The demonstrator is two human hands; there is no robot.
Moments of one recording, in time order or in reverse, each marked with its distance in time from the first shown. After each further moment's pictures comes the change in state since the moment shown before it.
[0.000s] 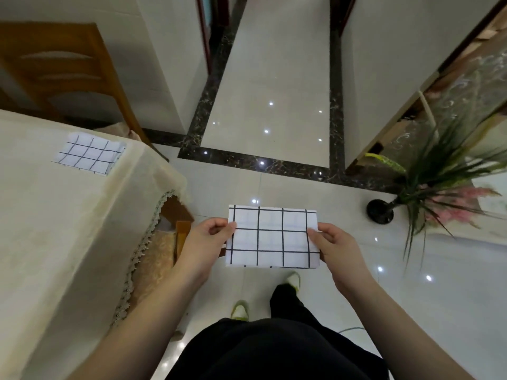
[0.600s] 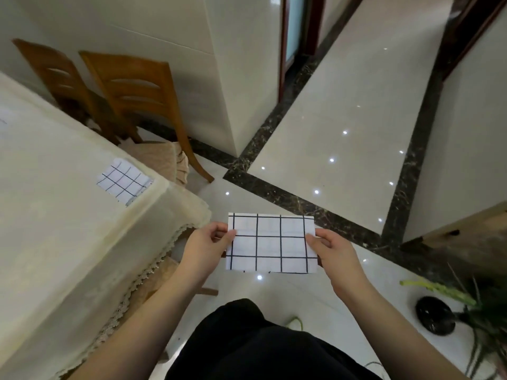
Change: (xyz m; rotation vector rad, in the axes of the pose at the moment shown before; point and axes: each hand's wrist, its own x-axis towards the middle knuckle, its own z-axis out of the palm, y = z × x) left_hand 0.124 0.126 0.057 0.181 0.380 0.076; right_hand 0.240 -0.124 0.005 -0.108 -0.382 -0.050
